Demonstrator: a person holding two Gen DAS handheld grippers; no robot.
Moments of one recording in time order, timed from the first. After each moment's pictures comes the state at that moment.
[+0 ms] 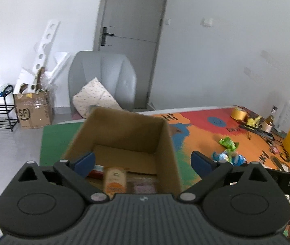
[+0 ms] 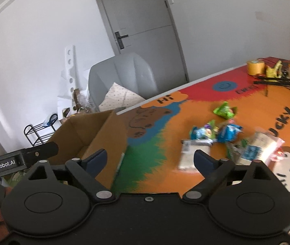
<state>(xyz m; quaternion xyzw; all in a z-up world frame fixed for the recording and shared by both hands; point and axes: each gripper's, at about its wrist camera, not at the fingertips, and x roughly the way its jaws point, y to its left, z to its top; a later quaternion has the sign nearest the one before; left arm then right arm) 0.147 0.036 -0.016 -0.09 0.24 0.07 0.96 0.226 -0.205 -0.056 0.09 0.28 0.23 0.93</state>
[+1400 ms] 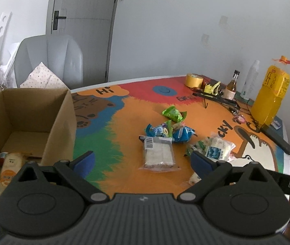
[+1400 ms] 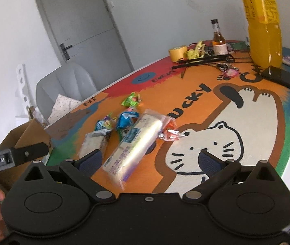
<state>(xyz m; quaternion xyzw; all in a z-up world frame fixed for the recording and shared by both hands) 0.207 -0.075 -0.055 -0.06 0.30 -0.03 0.95 0.235 -0.338 -0.102 0.14 0.30 0.09 0.94</state>
